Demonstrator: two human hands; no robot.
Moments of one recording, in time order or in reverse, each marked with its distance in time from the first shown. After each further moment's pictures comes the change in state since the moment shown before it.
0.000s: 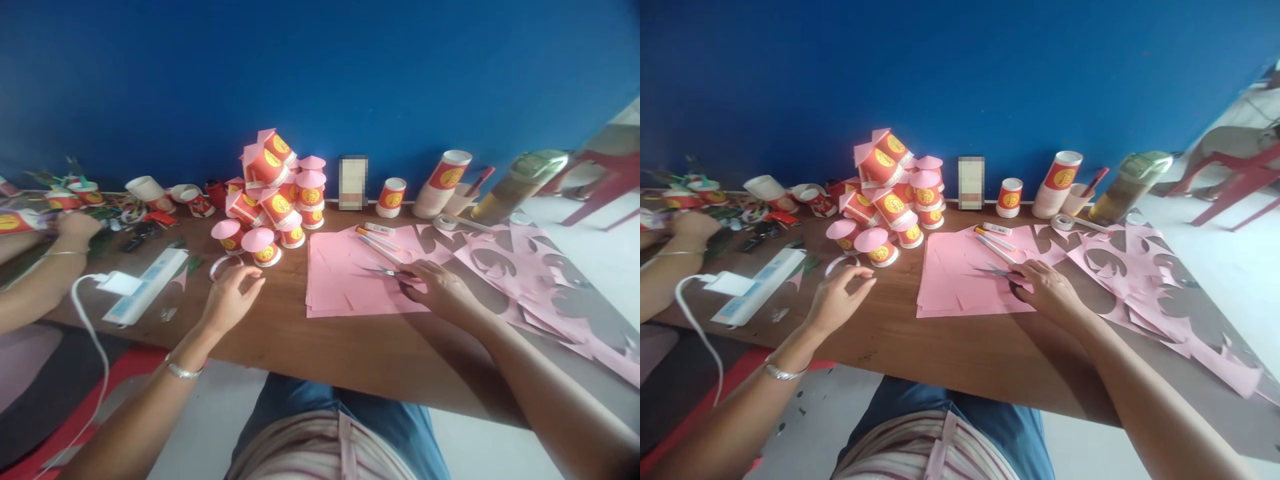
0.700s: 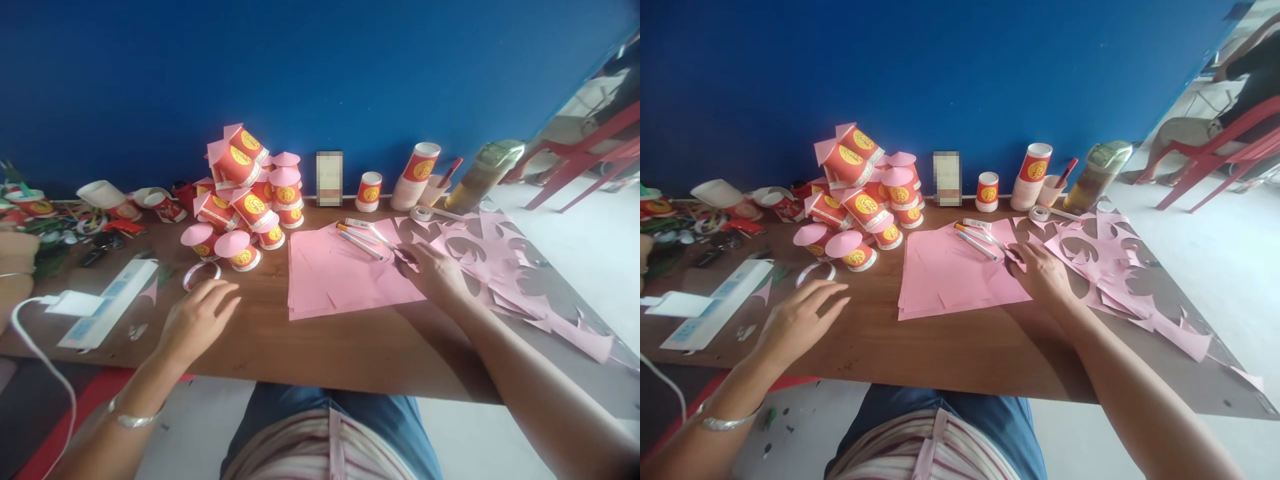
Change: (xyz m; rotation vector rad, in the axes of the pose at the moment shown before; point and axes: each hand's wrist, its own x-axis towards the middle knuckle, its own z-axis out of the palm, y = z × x) left_hand -0.011 0.010 -0.018 0.316 -0.055 0.253; right_hand -0.002 0.011 -0.006 -0.067 0.262 0.160
